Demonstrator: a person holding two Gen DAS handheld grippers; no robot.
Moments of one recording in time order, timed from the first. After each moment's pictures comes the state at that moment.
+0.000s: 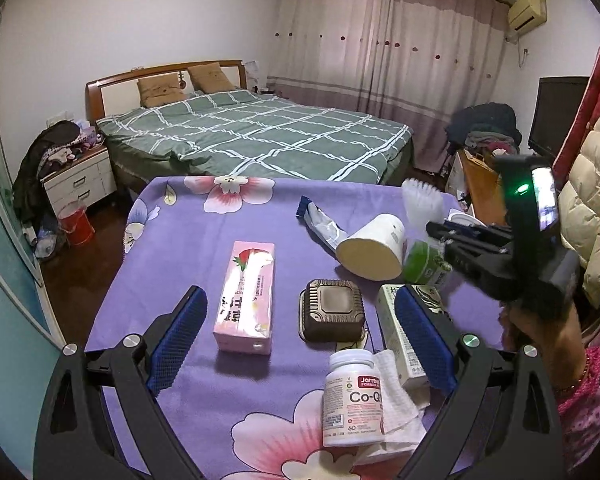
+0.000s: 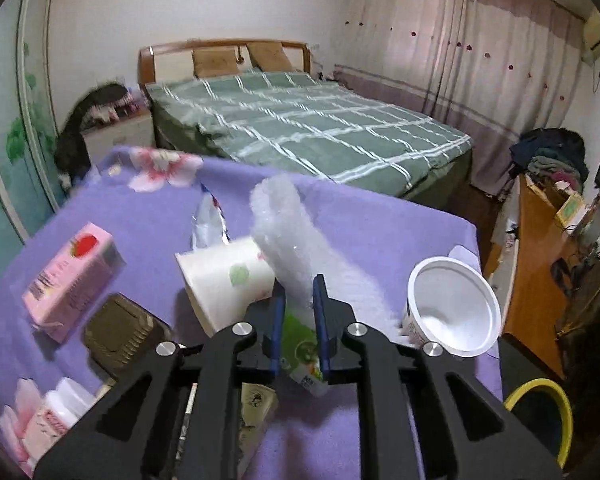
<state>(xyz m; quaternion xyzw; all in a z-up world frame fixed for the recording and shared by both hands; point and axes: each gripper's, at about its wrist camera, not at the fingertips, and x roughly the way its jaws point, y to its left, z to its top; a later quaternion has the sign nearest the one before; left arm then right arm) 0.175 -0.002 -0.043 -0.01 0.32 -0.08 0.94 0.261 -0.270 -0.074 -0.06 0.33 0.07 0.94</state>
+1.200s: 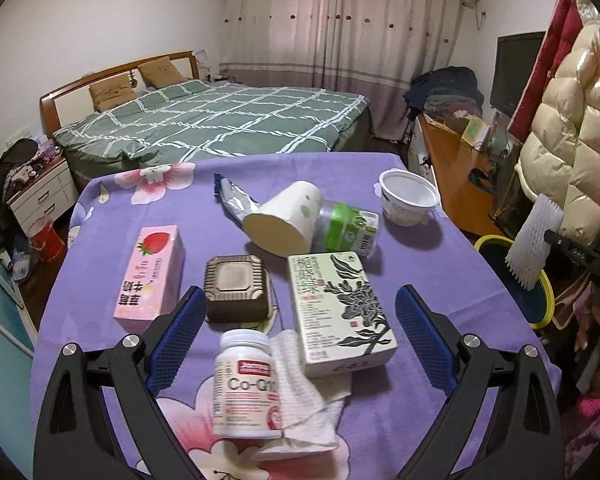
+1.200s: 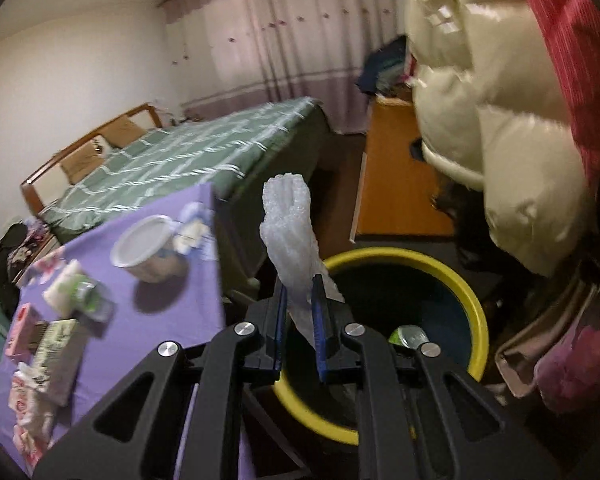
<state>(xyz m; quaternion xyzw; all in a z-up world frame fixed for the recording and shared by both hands) 0.167 -0.092 -0.062 0.03 0.35 -0.16 0.92 0.106 -0.531 -0.095 0.16 0.30 -0.17 0.92</state>
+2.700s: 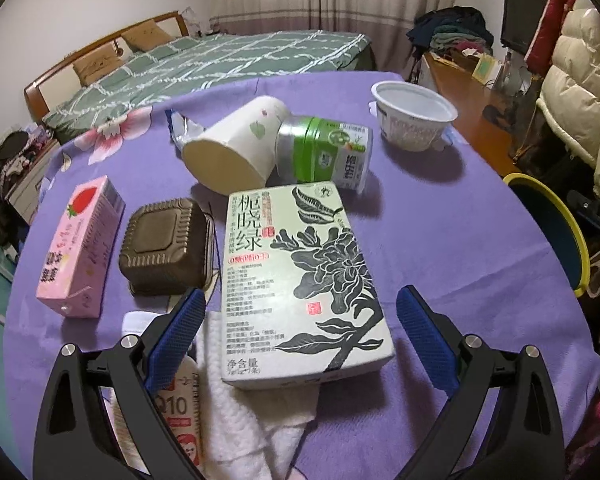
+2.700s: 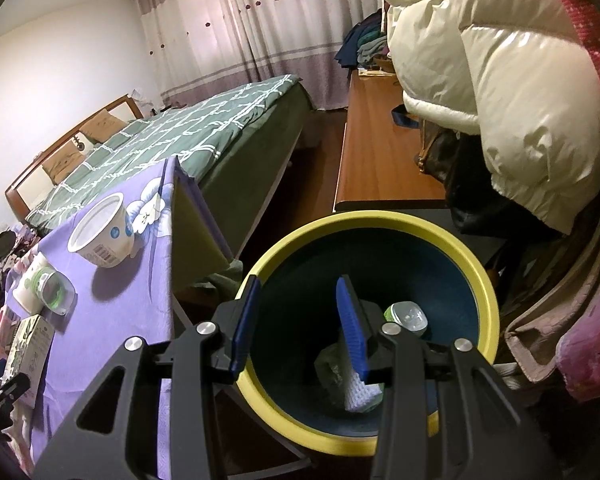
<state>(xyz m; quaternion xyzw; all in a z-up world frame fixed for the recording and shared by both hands) 0.209 -0.151 -0.139 0.08 0.44 -0.14 0.88 0.120 -0.543 -0.128 0.18 0.33 -0.18 0.91</state>
